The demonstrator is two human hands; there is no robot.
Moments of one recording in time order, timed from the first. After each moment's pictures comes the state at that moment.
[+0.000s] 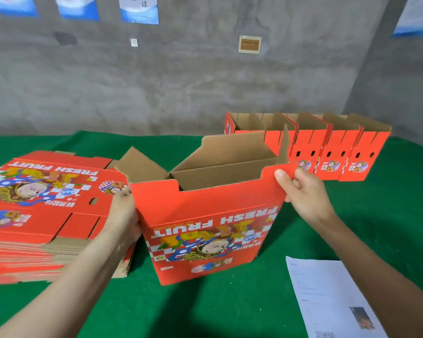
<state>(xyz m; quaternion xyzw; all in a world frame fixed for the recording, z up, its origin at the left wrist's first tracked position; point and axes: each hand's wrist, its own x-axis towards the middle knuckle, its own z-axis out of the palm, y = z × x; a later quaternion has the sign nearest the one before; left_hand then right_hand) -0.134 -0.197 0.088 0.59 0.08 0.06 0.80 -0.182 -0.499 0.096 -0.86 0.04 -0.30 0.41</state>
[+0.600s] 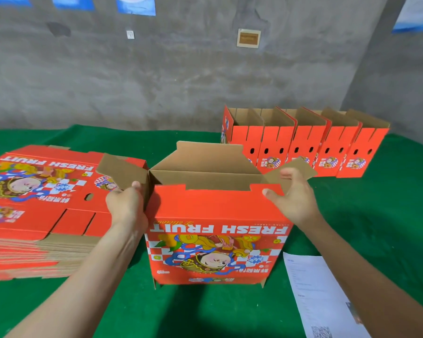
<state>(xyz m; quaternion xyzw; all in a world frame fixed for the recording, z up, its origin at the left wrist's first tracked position) -0.111 -0.211 0.081 0.51 0.23 0.11 0.82 -0.170 -0.492 0.076 -0.89 0.12 -0.25 0.37</state>
